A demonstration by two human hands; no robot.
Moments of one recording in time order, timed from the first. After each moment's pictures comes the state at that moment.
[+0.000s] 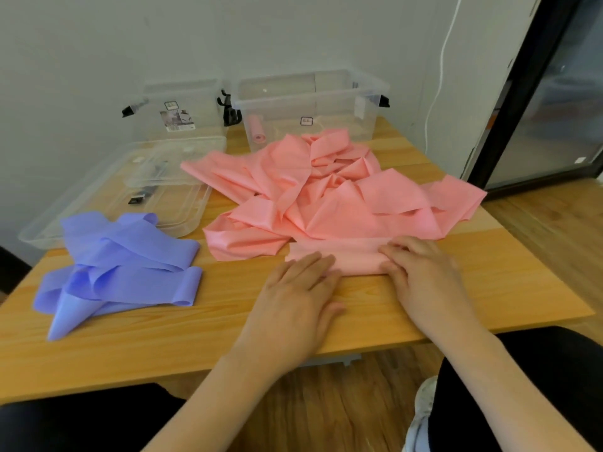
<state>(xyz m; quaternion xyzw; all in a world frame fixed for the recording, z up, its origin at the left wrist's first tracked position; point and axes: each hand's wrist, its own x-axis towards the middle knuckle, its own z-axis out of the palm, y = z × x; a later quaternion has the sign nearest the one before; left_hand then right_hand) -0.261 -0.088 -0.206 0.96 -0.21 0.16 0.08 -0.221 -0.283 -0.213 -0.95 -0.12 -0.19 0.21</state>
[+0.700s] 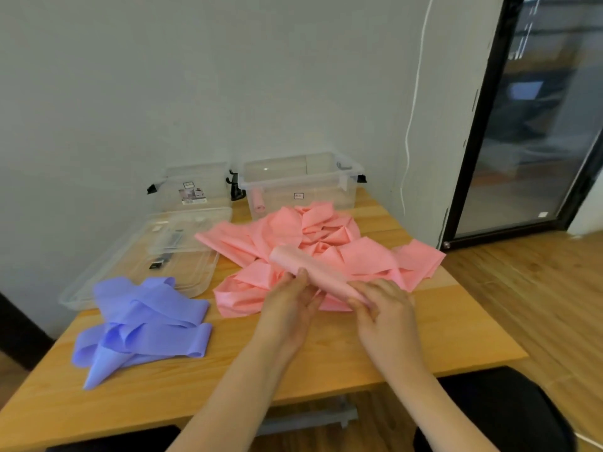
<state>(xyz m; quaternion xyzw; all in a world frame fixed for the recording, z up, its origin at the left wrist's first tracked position) -0.239 -0.124 -0.136 0.43 0.07 -0.01 0.90 -0.243 -0.258 -0.174 -0.86 -0.12 -0.33 0.37</state>
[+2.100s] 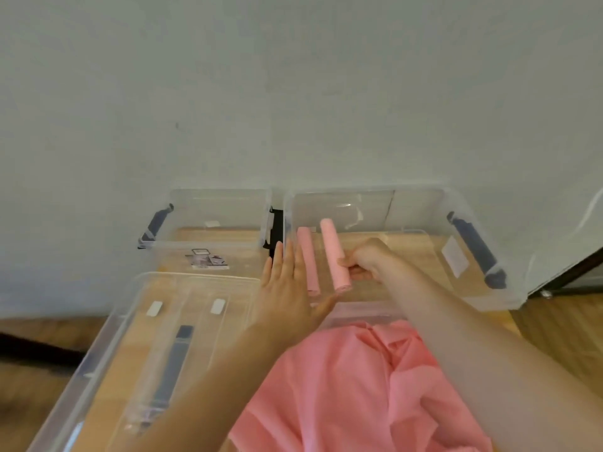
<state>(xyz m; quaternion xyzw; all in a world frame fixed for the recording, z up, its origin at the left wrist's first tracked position) 0.131 0.057 -0.091 0.99 0.02 0.01 0.10 0.268 -0.073 -0.103 -0.79 0.12 0.30 0.52</state>
